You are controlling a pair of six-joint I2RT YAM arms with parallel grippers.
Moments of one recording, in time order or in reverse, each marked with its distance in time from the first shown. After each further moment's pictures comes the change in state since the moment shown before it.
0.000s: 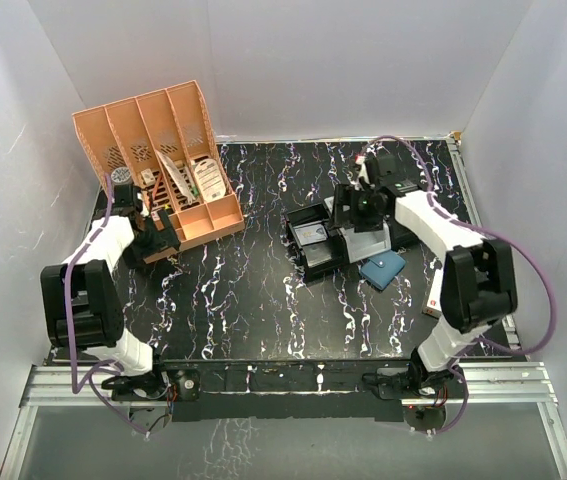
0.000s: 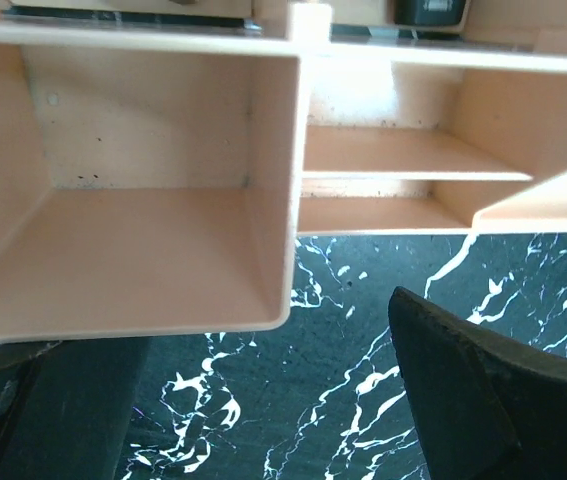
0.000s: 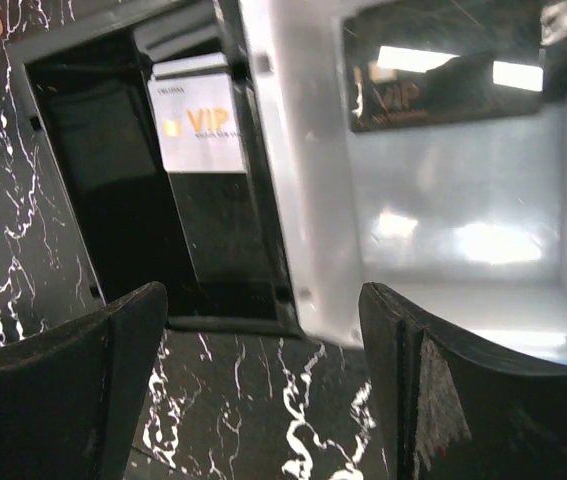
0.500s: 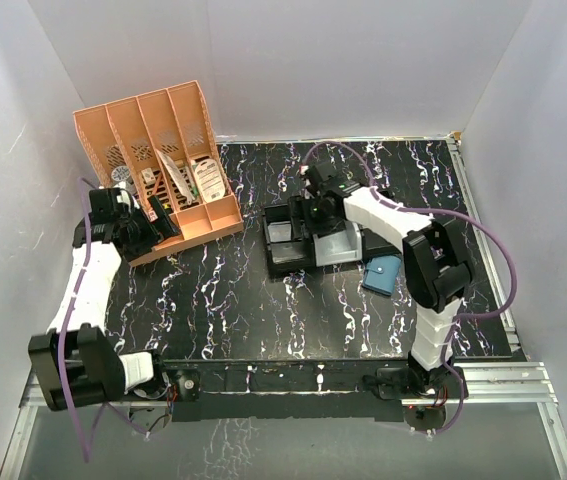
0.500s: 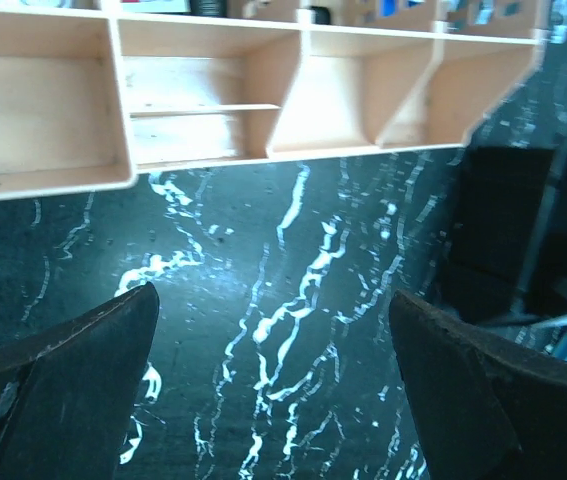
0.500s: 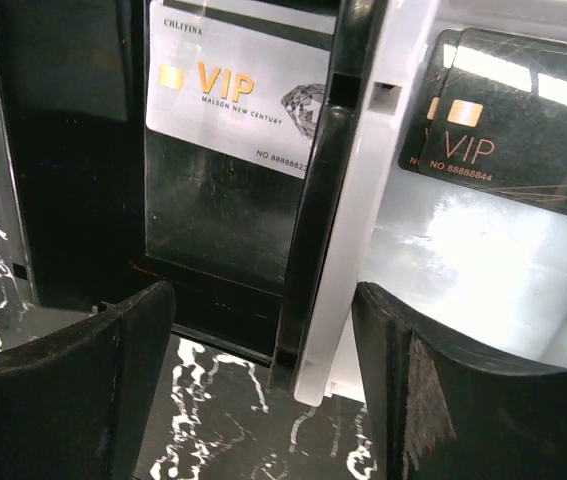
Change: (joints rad) left arm 0.048 -0.285 -0.045 0.027 0.230 -0.029; right arm 0.266 0.262 0.219 -0.030 0.122 0.010
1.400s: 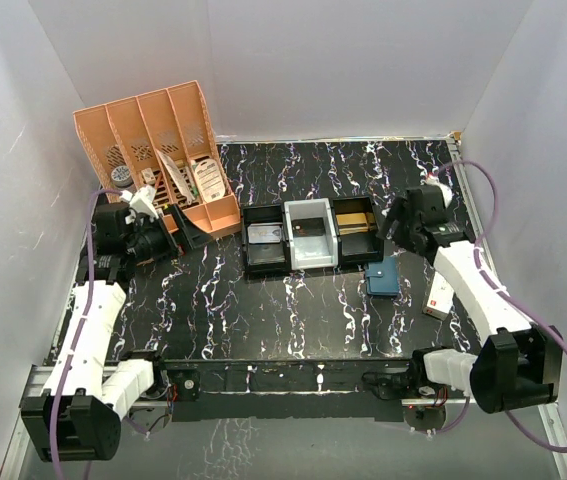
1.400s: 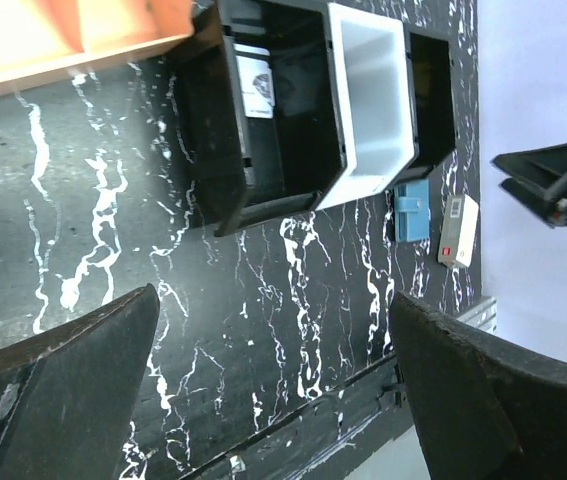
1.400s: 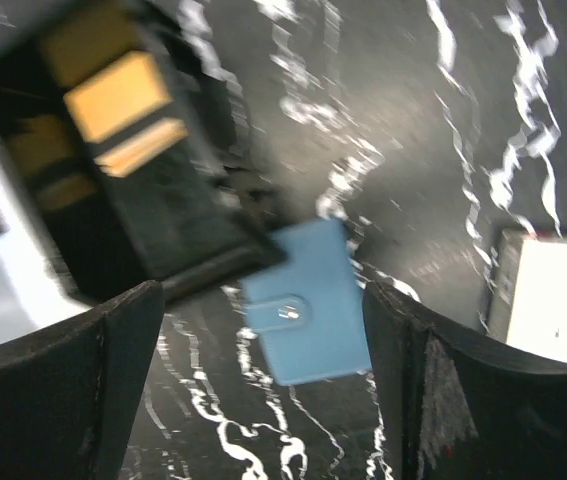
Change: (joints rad) left arm -0.111 -0.317 -0.126 0.062 0.360 -0.118; right arm -0.290 -0.665 -0.451 0.026 0.368 0.203
